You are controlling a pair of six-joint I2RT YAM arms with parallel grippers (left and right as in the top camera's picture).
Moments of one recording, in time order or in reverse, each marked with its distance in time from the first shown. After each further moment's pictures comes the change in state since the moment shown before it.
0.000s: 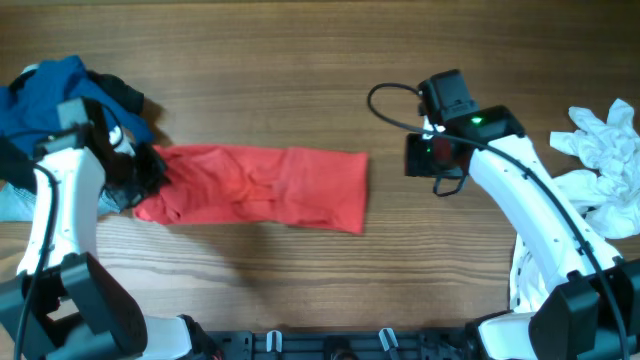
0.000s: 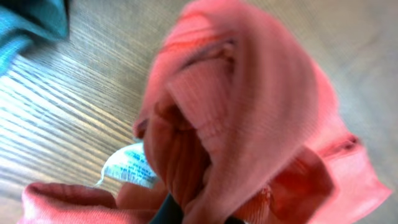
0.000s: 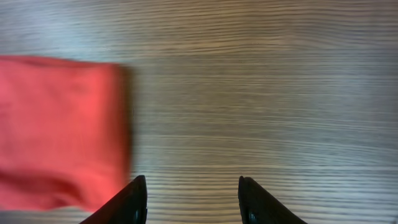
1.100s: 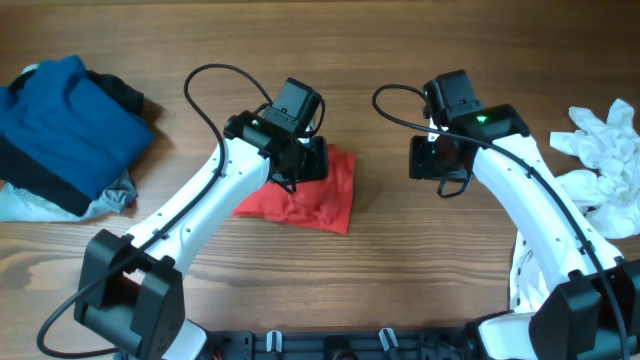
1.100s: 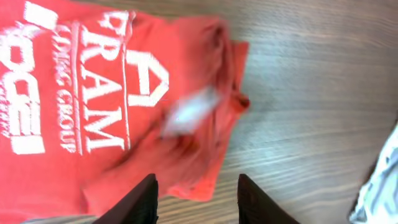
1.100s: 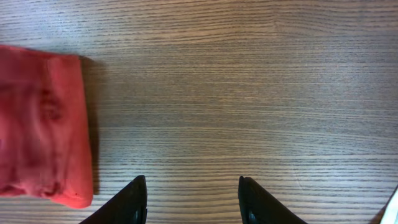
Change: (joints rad) left arm -0.867 0.091 0.114 0.194 -0.044 -0.238; right arm -0.010 0.000 0.000 -0.034 0.002 -0.010
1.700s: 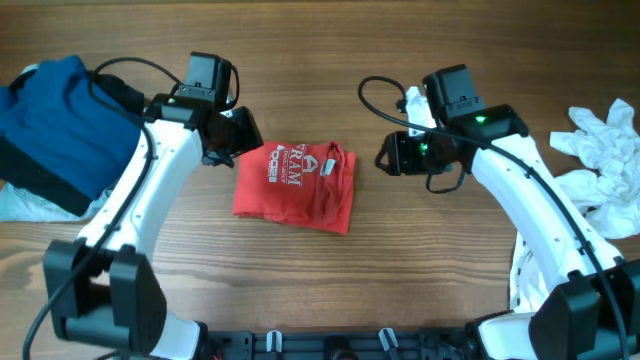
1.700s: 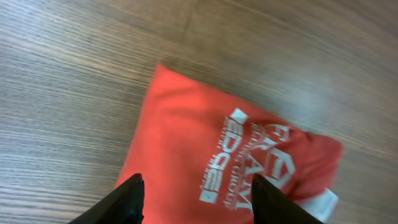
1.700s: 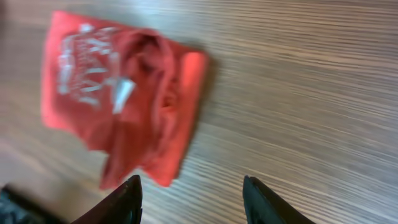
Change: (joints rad) left arm 0.337 -0.016 0.009 -0.037 -0.103 0.050; right arm 0.013 0.000 0.000 0.116 -0.373 -0.137
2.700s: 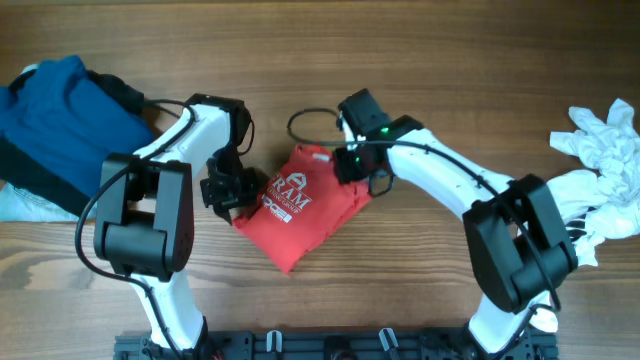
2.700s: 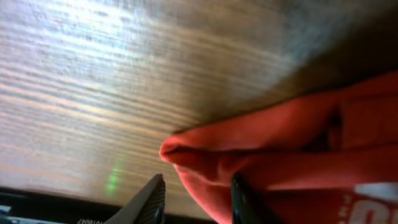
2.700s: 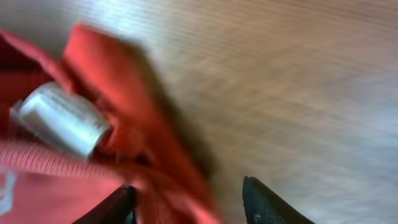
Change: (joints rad) left arm -0.006 0.343 -0.002 -0.412 0.002 0.081; right arm 0.221 0.333 -0.002 0.309 0.260 0.089
